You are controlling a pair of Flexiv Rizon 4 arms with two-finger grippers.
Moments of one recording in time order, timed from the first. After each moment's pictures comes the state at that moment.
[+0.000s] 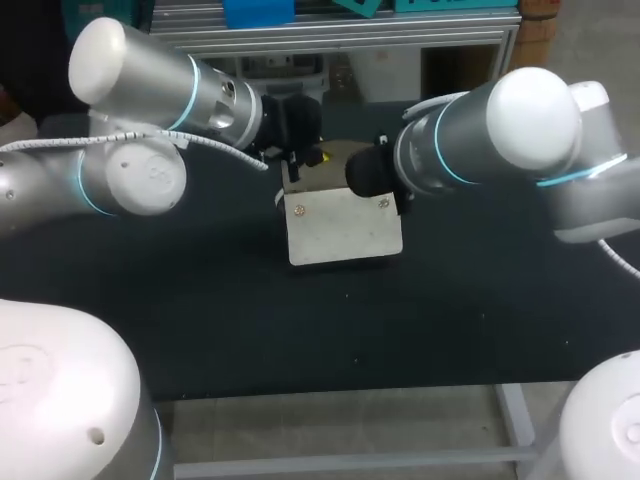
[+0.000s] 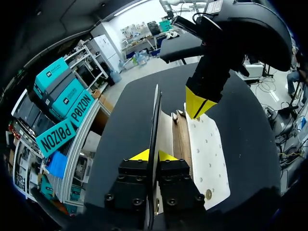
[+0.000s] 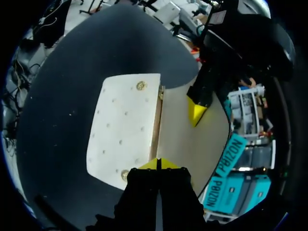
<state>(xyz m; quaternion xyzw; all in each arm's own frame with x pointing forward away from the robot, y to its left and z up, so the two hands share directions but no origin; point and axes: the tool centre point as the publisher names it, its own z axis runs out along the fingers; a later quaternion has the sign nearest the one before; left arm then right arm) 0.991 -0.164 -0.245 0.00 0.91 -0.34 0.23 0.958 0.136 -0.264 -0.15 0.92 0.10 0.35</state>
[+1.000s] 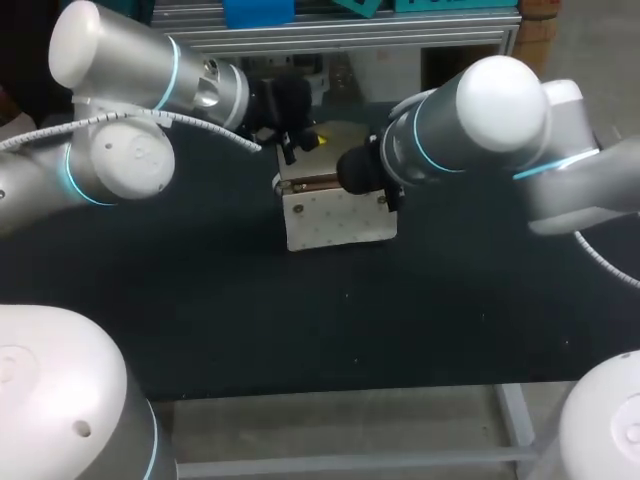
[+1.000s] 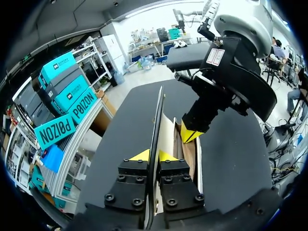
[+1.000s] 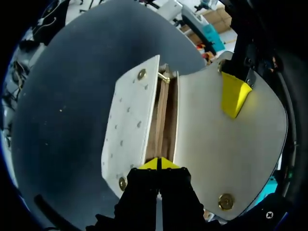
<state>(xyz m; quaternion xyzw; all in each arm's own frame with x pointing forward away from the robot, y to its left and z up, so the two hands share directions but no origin) 0.999 -0.158 -0.222 -0.04 0.90 -0.38 0.20 0.982 0.140 -0.293 -0.15 0.93 0.09 0.33</state>
